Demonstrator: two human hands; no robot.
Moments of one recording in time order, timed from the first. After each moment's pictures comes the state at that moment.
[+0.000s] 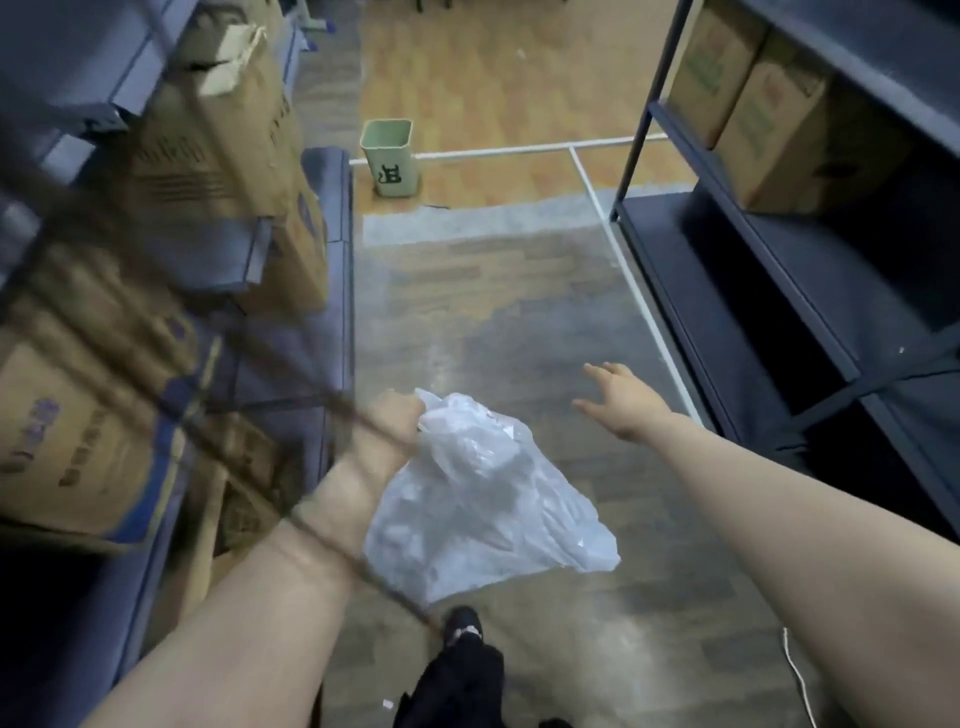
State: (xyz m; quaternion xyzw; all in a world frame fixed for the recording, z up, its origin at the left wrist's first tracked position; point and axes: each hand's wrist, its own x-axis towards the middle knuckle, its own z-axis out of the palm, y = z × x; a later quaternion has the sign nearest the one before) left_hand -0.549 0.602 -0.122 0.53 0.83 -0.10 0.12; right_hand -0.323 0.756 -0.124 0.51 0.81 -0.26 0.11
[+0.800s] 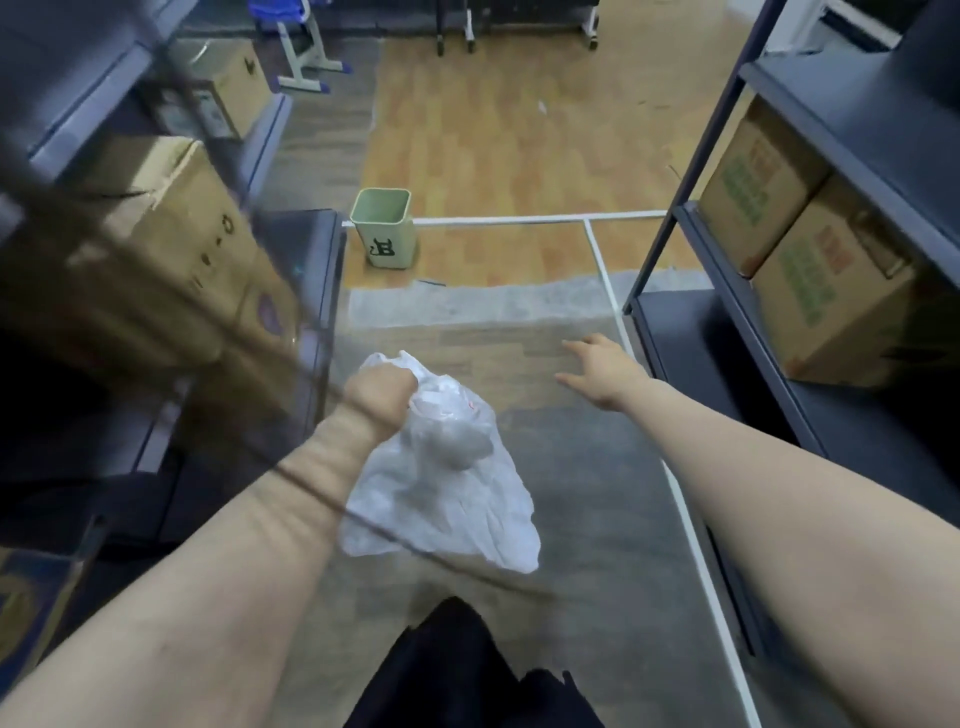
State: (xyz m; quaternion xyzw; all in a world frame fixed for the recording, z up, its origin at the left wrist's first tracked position) left_hand -0.694 1.028 -0.057 0.53 0.83 -0.12 0.10; right_hand -0.496 1.203 -0.081 0.44 0.87 -0.20 0.11
